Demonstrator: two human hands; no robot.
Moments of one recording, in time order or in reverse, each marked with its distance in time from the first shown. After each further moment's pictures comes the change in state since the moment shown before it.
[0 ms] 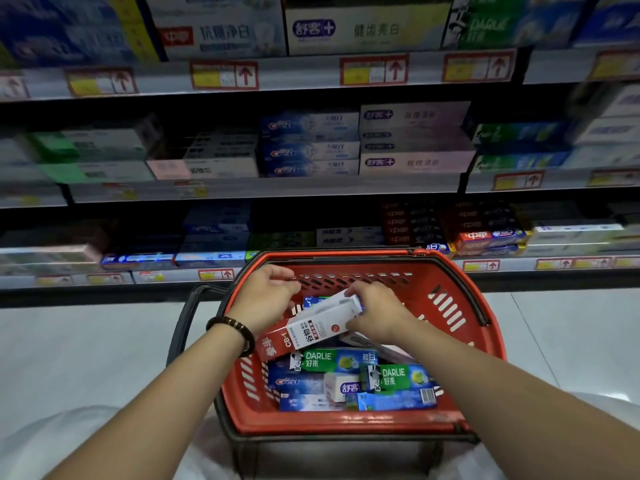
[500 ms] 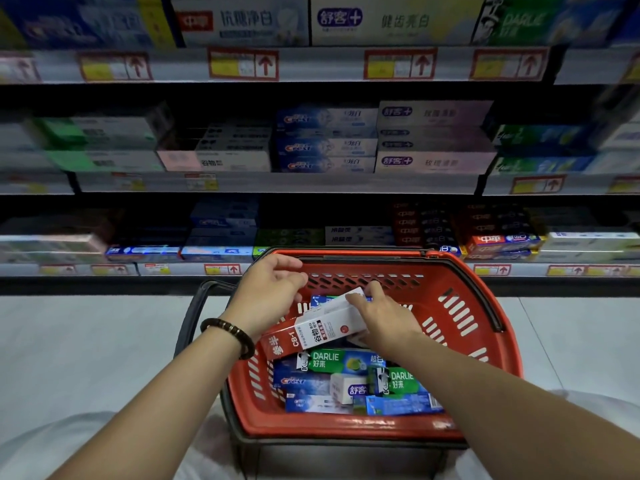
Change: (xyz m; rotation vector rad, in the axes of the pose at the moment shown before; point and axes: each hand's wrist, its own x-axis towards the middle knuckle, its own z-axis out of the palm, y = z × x) left_hand -0.008 0.004 -0.020 -0.039 0.011 0.106; right_hand 0.005 0.003 0.029 -0.468 0.023 -0.122
